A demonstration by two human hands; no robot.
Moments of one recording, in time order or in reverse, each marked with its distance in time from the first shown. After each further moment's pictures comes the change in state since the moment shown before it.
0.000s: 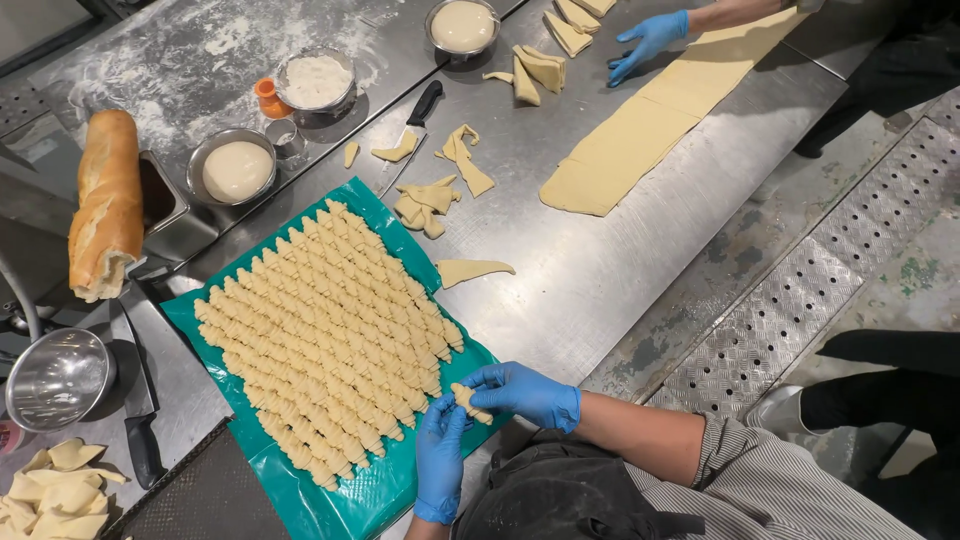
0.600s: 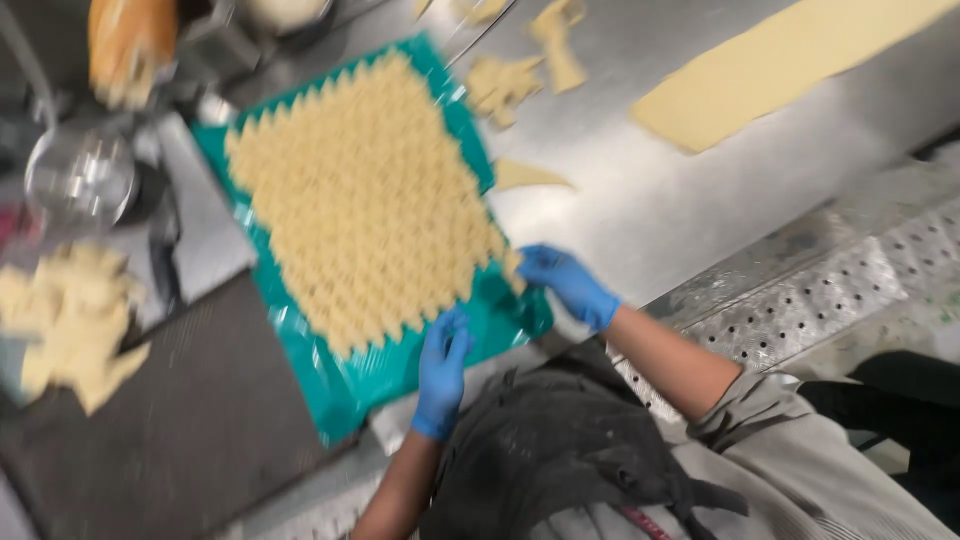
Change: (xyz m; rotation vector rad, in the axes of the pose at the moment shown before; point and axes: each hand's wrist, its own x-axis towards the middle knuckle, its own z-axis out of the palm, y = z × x) left_hand -0.010 -0.039 -0.048 -0.042 0.078 0.175; right_hand 0.062 0.023 -0.058 0.006 0.121 -0.094
